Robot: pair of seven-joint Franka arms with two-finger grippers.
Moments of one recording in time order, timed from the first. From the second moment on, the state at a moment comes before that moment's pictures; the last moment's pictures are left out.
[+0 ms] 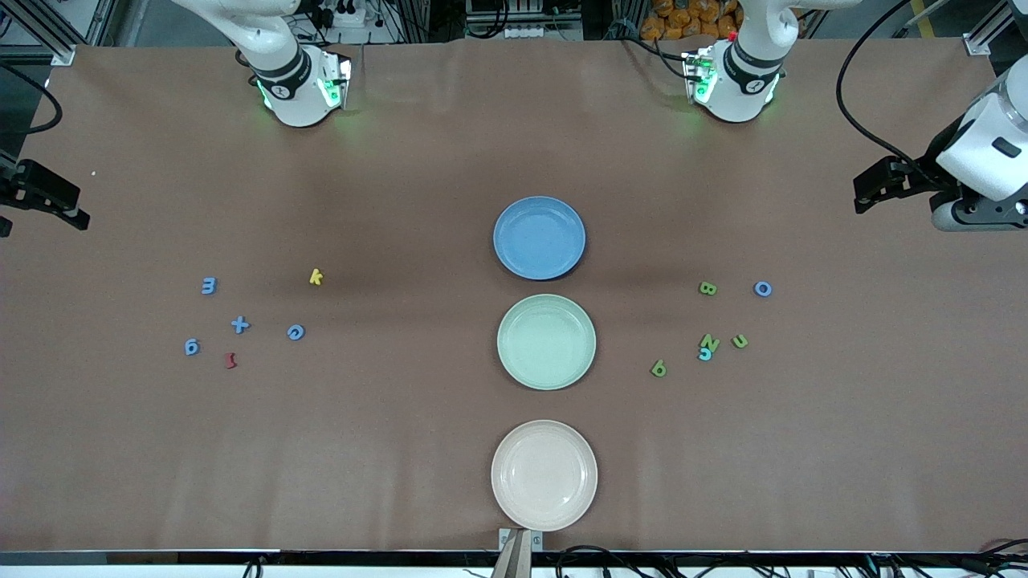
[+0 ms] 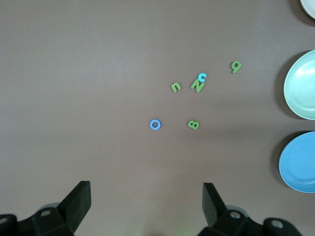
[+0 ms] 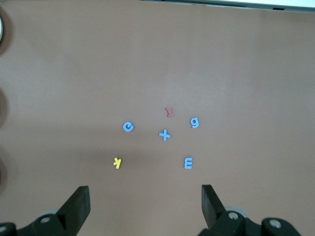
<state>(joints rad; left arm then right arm) -0.13 0.00 0.01 -1.57 0.05 1.53 -0.08 -0.13 0.03 0.06 -1.48 0.02 1.58 -0.15</state>
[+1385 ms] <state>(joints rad) -0.12 0.13 0.00 -1.74 0.05 1.76 -0.08 -0.13 0.15 0.11 -1.90 0.02 2.08 0.04</state>
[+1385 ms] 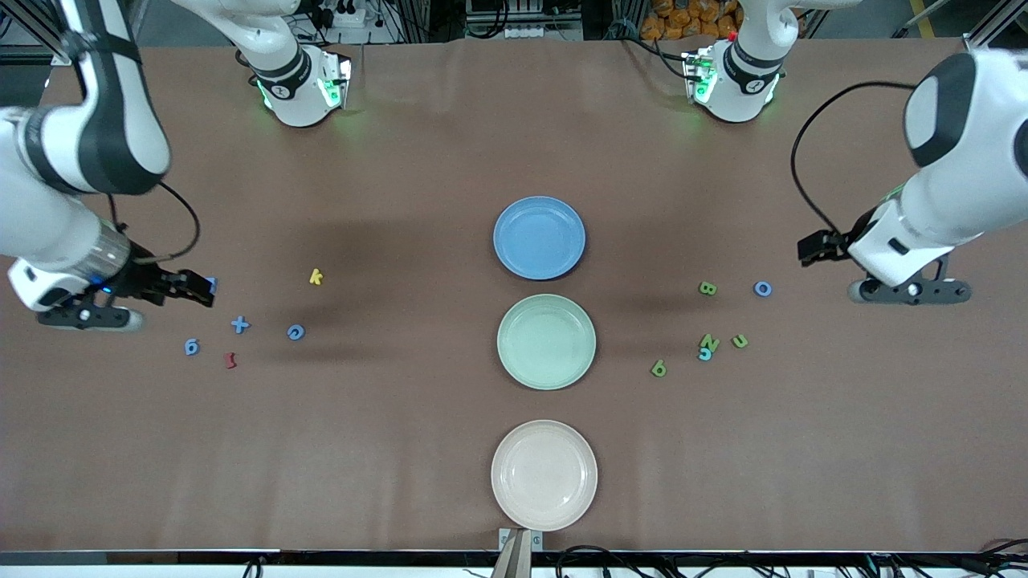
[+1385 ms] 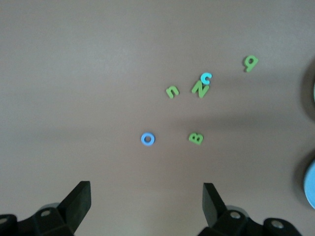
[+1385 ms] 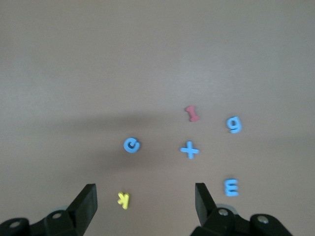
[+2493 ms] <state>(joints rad) -0.13 0.46 0.00 -1.83 0.07 2.19 -0.47 -0.09 0.44 0.15 -2.06 0.02 2.57 0.09</state>
